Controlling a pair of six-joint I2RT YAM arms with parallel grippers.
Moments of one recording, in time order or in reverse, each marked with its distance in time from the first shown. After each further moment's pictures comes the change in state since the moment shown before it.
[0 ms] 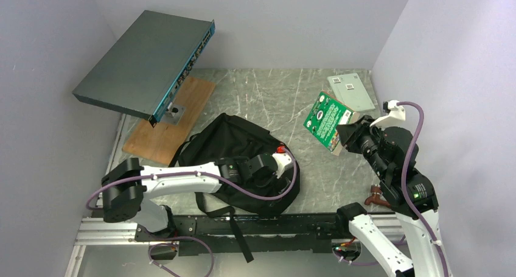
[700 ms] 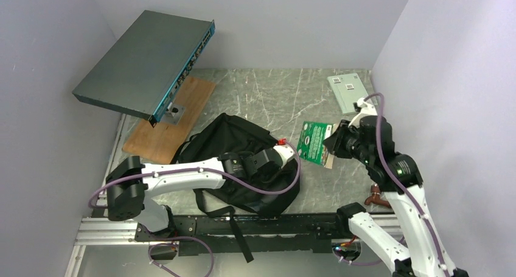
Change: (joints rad) left arm 0.007 0.073 0.119 -0.097 -0.179 0.052; right arm 0.000 0.103 -0.029 -0.143 -0.123 -0.046
